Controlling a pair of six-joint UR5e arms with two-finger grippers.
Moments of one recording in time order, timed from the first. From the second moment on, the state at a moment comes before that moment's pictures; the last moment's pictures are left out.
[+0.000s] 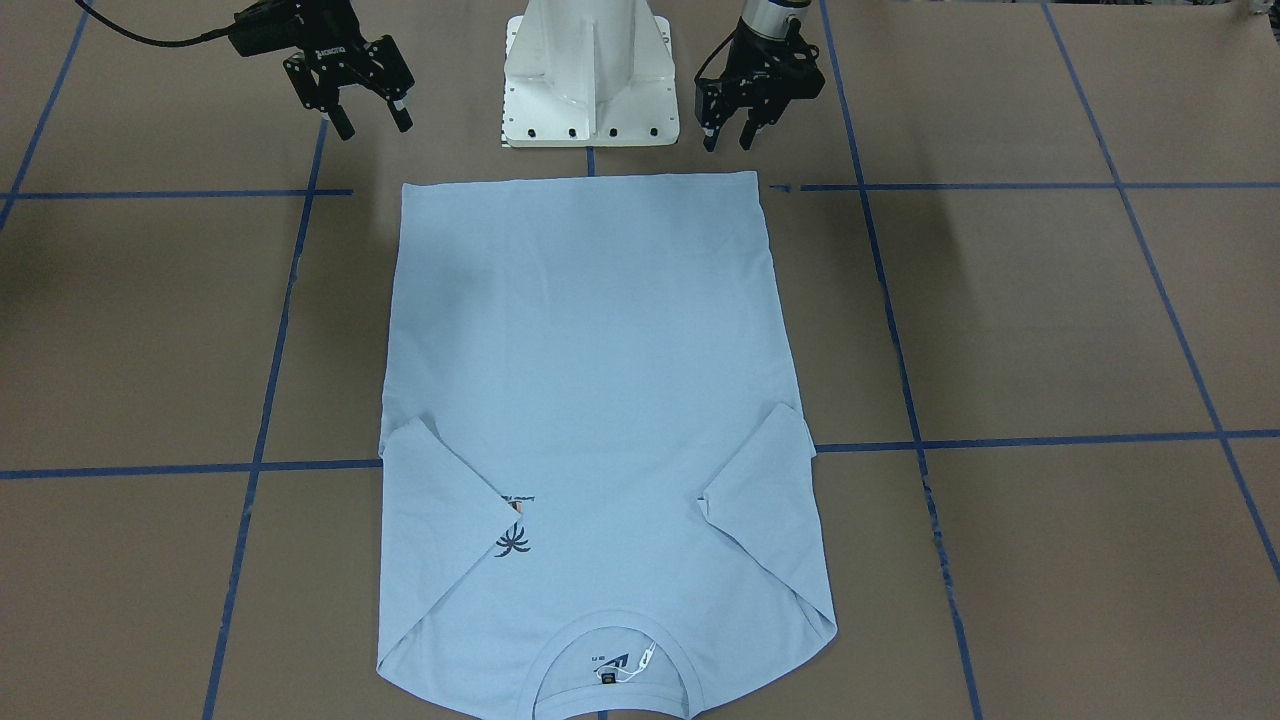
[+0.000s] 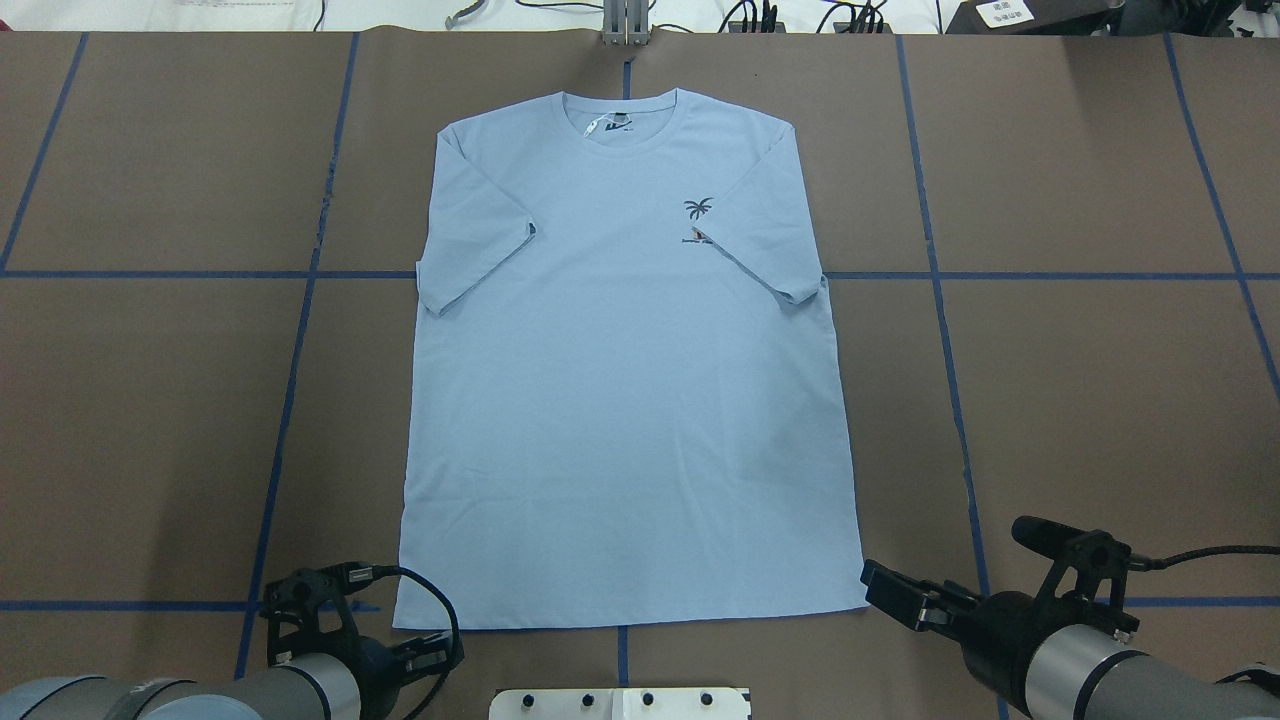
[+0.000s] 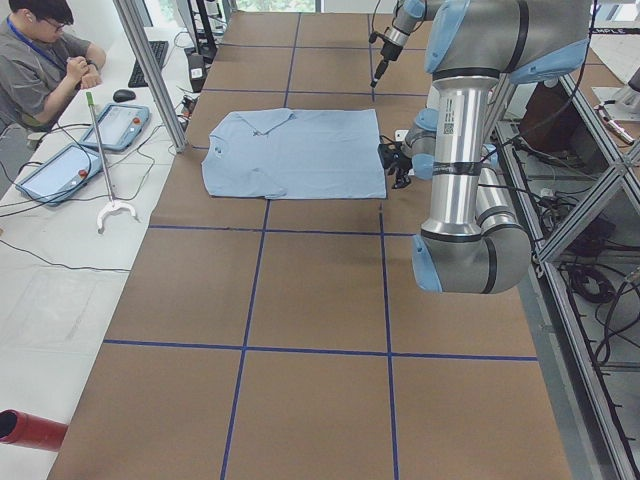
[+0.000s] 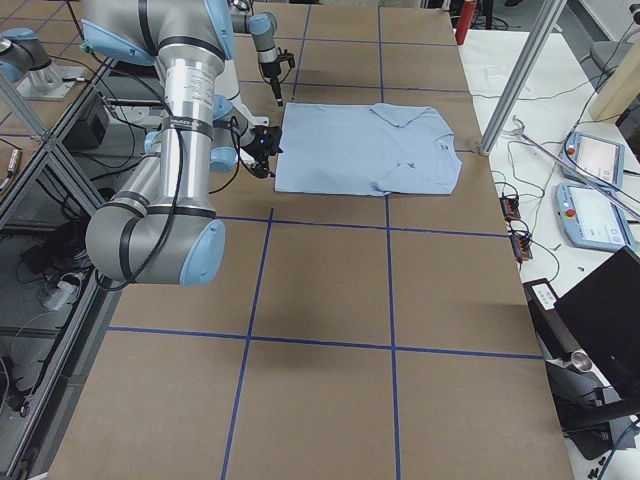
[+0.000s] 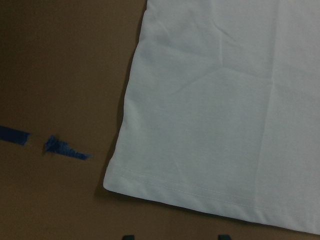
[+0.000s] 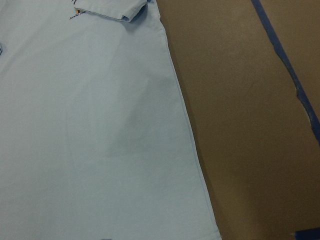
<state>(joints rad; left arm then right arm) 0.02 -1.66 -2.13 -1.89 -1.34 -1.80 -0.06 -1.83 2.34 -1.05 1.08 1.83</state>
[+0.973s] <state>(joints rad) -0.04 -1.66 -2.09 -1.86 -1.34 -1.70 -0.07 -1.83 2.33 -1.05 1.08 1.82</state>
